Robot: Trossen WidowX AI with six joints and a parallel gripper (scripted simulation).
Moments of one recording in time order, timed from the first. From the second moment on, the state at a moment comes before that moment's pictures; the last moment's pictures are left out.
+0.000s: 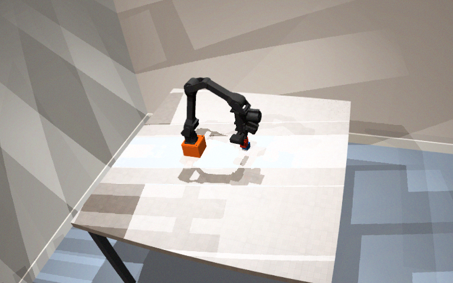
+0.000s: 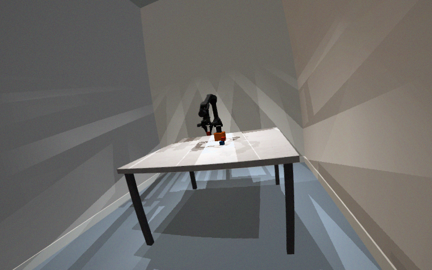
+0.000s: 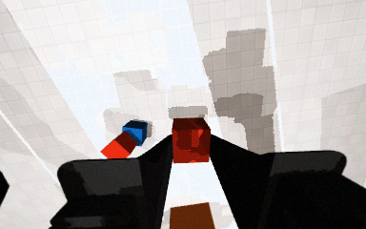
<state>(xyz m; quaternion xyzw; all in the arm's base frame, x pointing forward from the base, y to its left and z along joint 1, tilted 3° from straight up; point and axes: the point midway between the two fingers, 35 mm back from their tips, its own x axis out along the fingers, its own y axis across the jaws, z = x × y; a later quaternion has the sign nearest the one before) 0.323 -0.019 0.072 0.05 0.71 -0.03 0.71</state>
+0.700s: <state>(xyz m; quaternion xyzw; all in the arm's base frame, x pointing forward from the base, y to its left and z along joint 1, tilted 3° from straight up) 0.316 0.031 0.070 0.25 0.67 -0.23 0.66</state>
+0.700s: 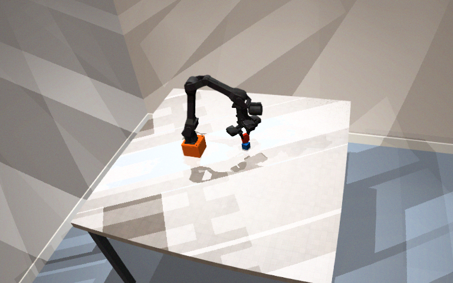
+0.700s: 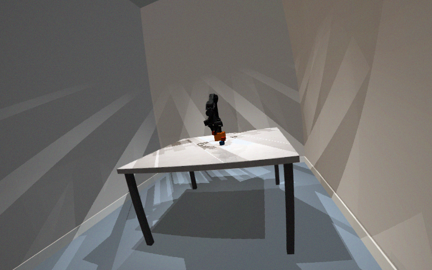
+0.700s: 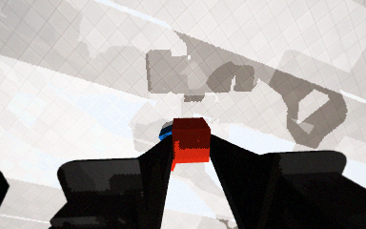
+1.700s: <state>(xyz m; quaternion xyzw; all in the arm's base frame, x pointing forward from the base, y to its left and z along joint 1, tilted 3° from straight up) 0.305 0.065 0.043 0.37 0.61 -0.35 0.61</state>
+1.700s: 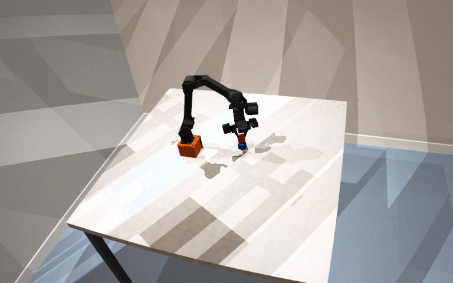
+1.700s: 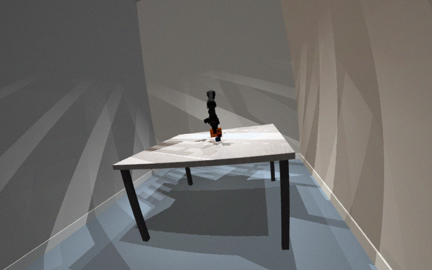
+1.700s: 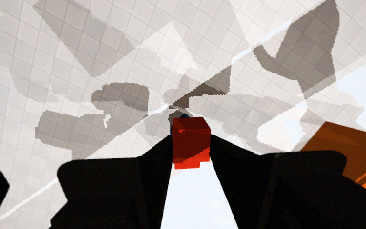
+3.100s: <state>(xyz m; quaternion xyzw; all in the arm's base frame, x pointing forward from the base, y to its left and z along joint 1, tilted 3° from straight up) 0.305 0.065 0.007 0.38 0.61 -0.36 0.60</state>
